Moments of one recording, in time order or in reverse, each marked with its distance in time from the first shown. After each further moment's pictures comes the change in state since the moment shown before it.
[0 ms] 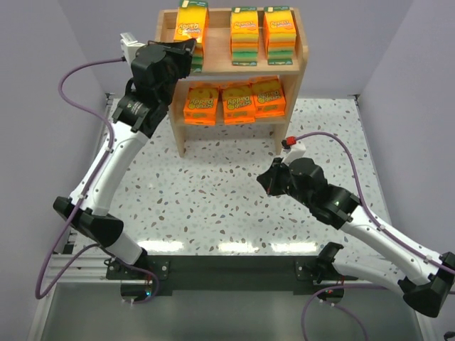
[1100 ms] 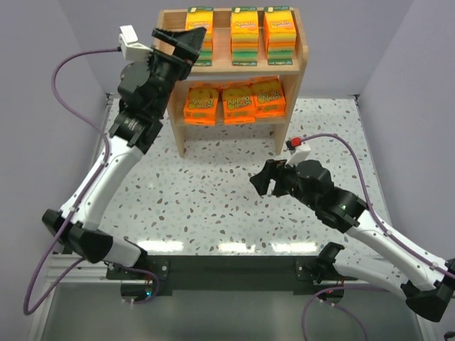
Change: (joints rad) left arm 0.001 -0.077 -0.175 0.357 0.170 0.284; right arm 0.000 -0.051 -0.005 -0.002 -0.002 -0.034
